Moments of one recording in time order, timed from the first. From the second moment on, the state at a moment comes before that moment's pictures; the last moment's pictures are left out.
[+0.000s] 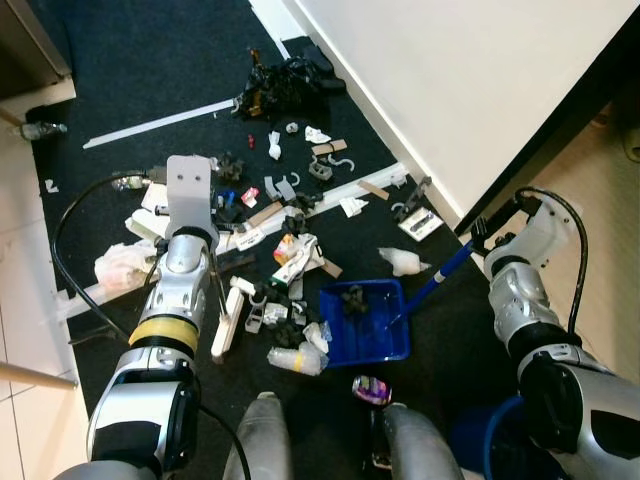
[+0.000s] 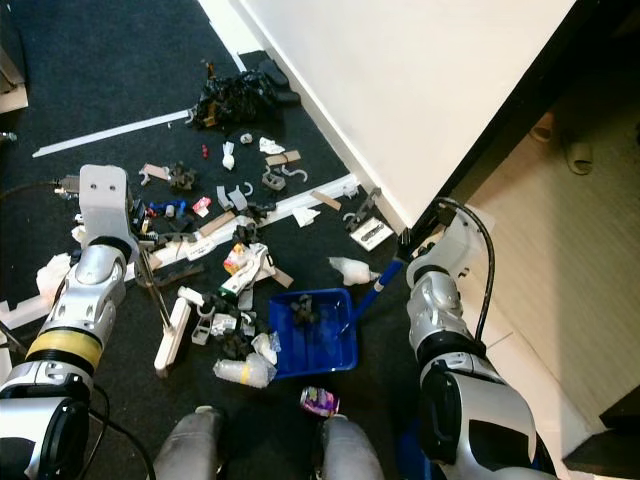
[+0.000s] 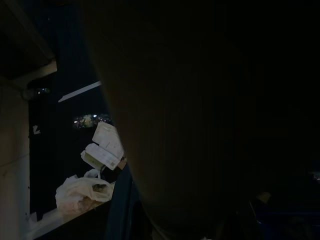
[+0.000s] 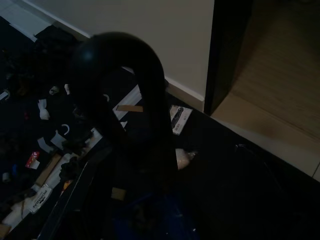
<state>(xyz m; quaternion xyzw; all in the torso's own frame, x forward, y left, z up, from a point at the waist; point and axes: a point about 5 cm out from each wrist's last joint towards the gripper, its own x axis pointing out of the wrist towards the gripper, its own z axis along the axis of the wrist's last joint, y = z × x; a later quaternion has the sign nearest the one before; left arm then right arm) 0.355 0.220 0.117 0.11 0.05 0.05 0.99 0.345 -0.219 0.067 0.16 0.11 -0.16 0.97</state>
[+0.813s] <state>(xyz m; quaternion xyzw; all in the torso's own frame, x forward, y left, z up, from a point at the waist) 0.365 0.218 0.151 0.12 -0.01 0.01 0.99 0.360 -0.232 0.096 0.23 0.06 -0.17 0.96</state>
